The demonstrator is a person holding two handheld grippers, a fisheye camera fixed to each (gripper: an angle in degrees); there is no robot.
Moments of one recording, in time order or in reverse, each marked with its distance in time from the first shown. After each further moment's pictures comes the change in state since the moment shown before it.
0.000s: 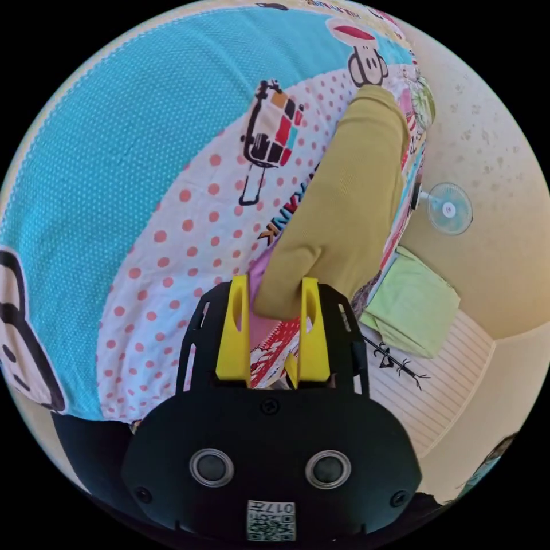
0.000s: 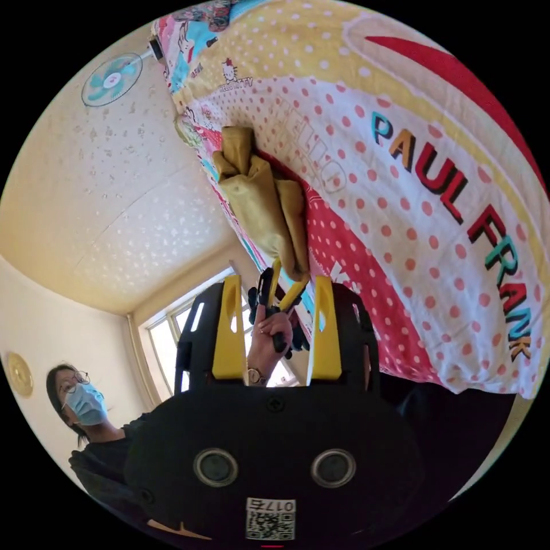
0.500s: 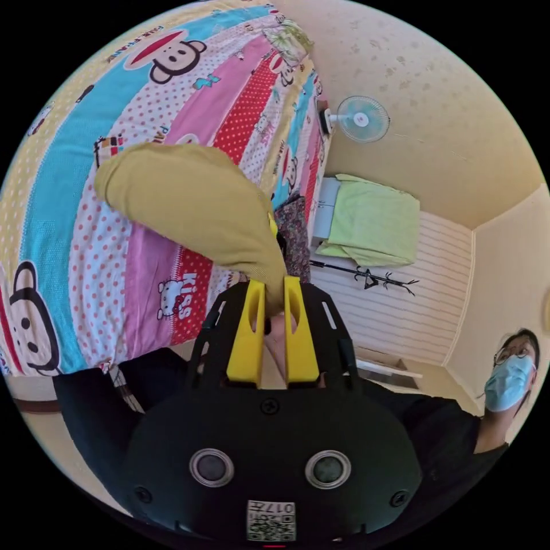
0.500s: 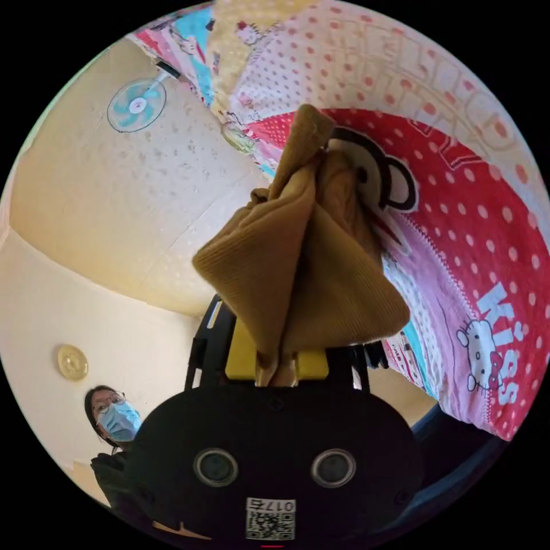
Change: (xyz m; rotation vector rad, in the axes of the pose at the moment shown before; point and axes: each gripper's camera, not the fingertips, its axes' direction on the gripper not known) left arm 0.137 0.160 -0.112 -0.164 0.135 0.433; right arm -0.093 0.002 0.036 -0.005 -0.410 -0.033
